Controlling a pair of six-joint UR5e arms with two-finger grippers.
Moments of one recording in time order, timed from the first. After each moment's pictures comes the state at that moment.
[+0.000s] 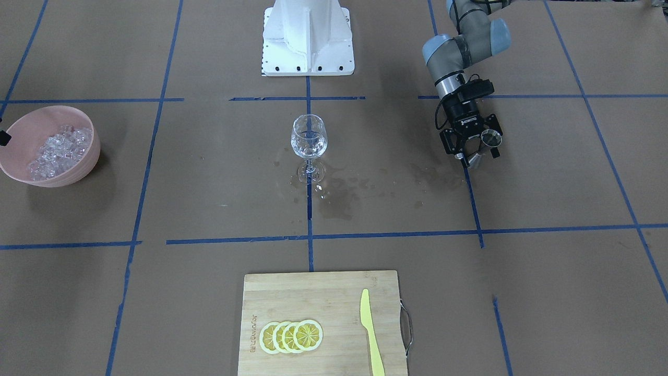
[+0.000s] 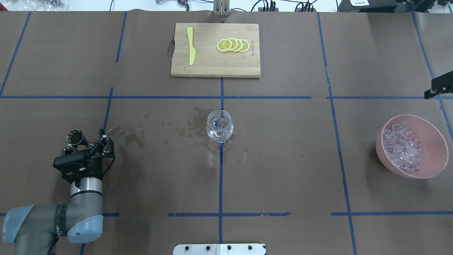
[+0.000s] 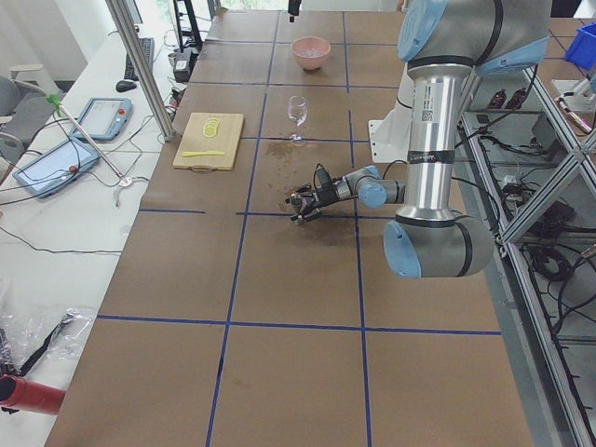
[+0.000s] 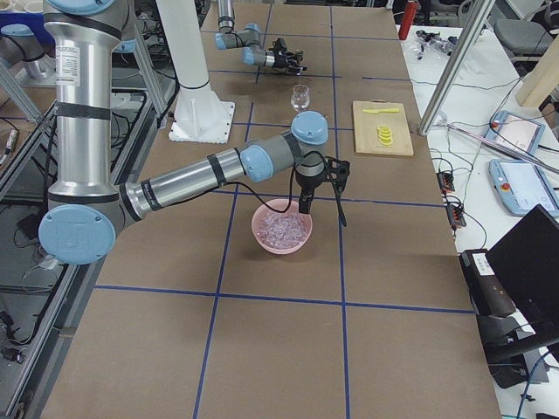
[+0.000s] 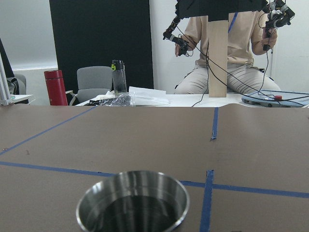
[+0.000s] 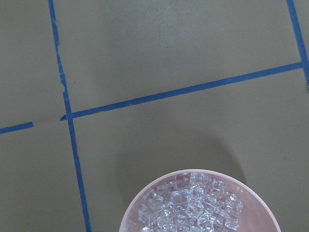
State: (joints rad) left arm -0.16 -1.62 -1.76 -1.64 -0.43 -2.00; right arm 1.27 -1.63 2.01 -1.50 2.36 0.74
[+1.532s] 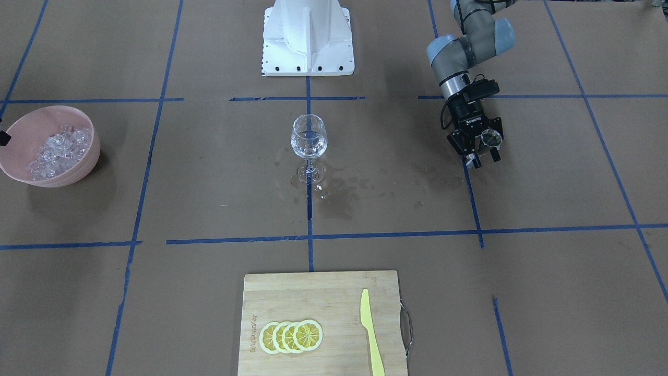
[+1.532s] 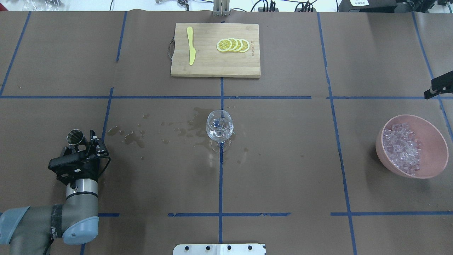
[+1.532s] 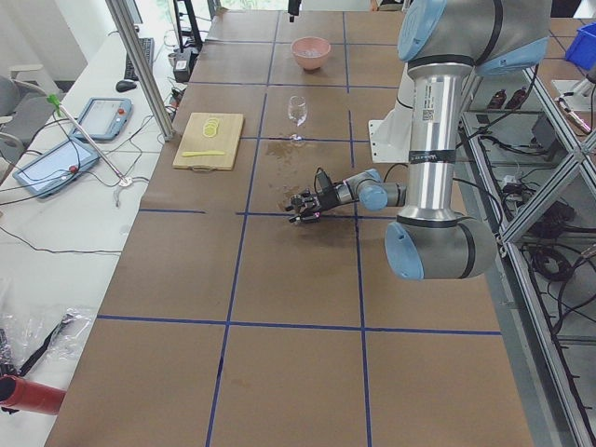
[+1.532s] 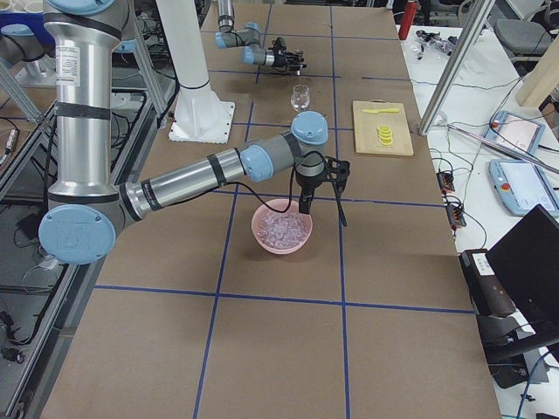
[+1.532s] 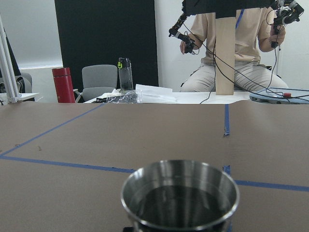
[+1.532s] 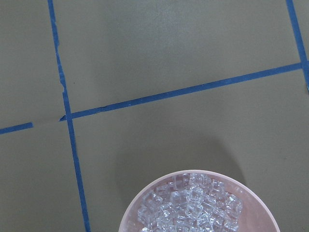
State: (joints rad) left arm -0.15 -1.60 -1.77 -1.64 -0.43 -2.03; right arm 1.27 -1.63 2.01 -1.50 2.35 0.74
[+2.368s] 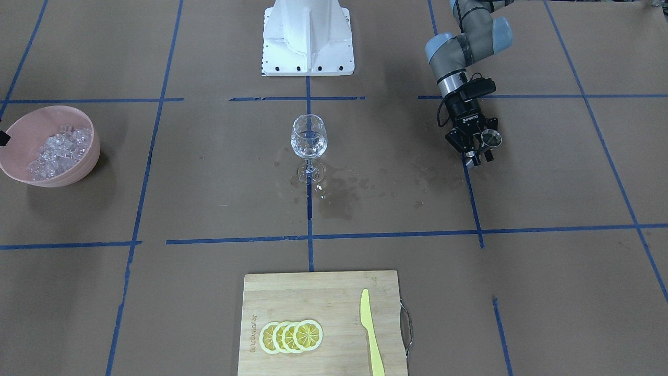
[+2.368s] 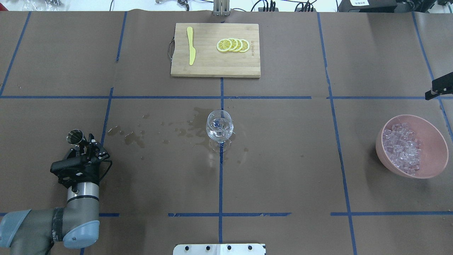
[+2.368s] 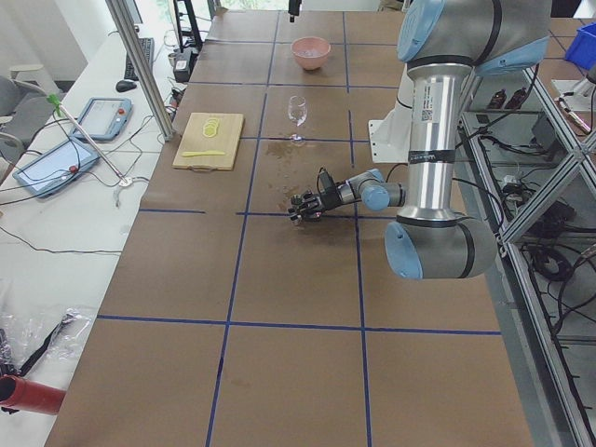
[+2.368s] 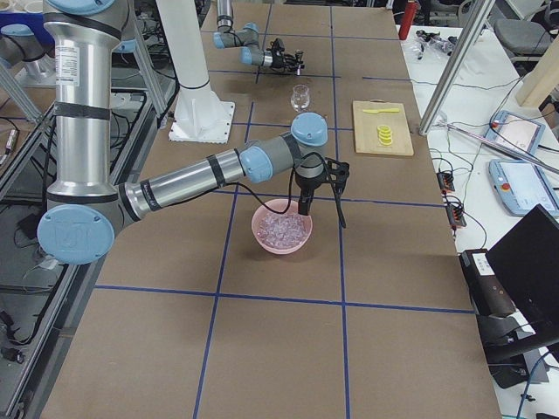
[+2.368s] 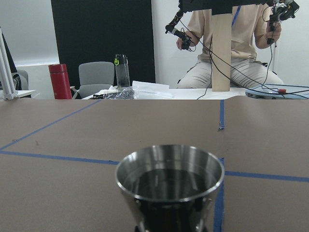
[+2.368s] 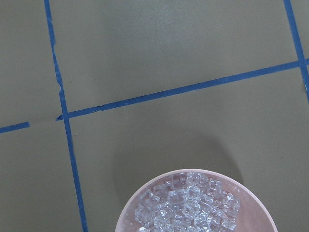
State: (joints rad) left arm -0.13 -1.59 -1.77 -1.64 -0.43 -2.03; right arm 1.27 -1.63 2.01 -1.50 2.35 0.74
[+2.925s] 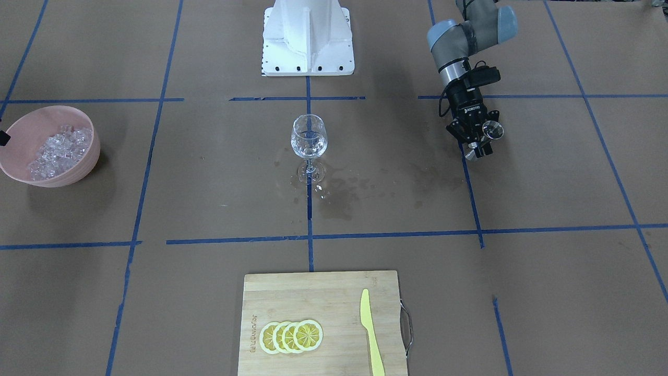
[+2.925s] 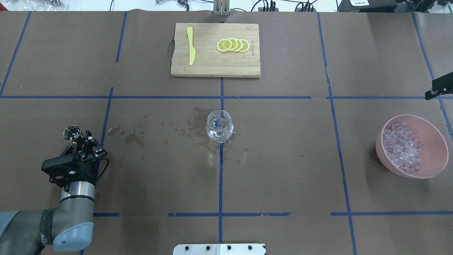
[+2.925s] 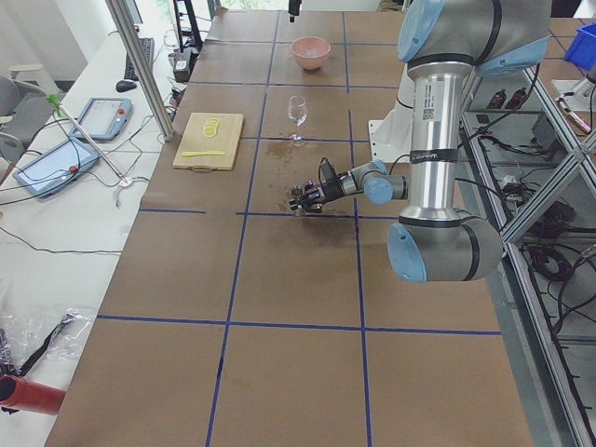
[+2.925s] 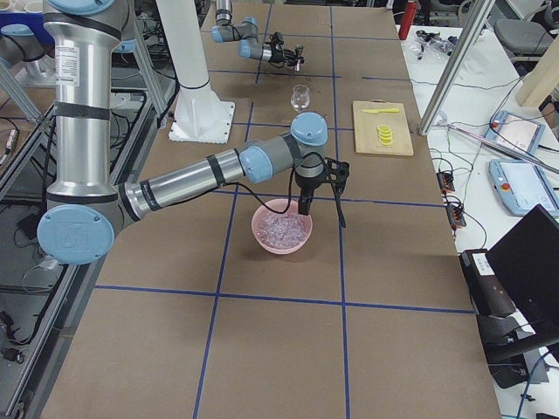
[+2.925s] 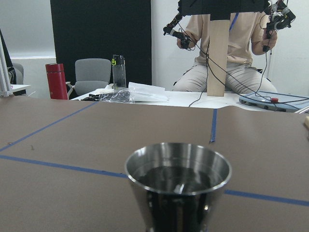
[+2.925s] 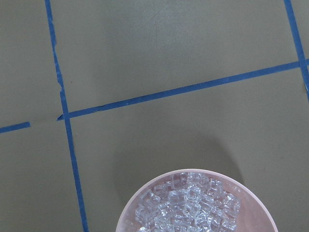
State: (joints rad) left arm -0.13 -1.54 -1.91 -1.64 -0.43 -2.02; right arm 1.27 -1.63 2.01 -1.50 2.35 0.74
